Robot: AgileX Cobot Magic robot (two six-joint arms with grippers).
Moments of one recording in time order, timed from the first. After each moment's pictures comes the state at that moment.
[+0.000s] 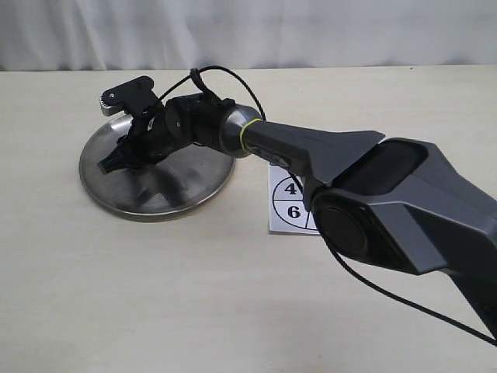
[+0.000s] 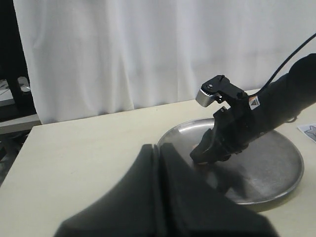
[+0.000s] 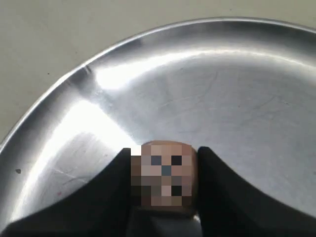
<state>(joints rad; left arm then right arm) 0.00 0.00 0.00 0.15 0.18 -0.10 0.69 2.66 -2.24 0.25 0.46 -0.21</state>
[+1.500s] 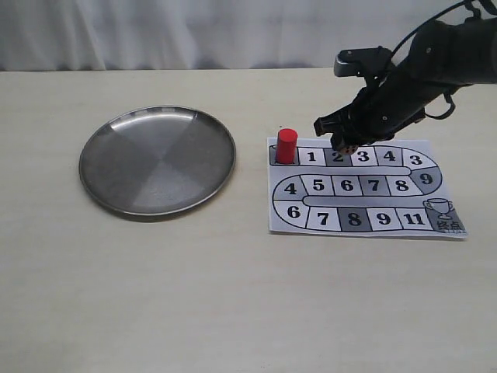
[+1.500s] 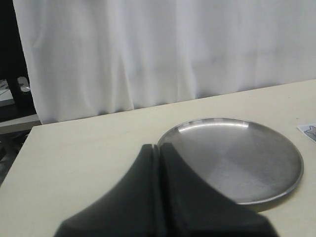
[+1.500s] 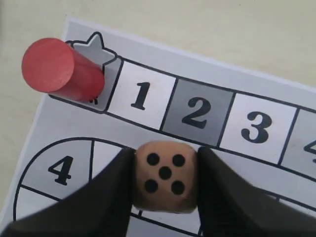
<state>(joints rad) 0.00 0.00 0.00 0.15 0.18 -0.10 0.16 1.97 -1.33 0.21 0.58 -0.19</state>
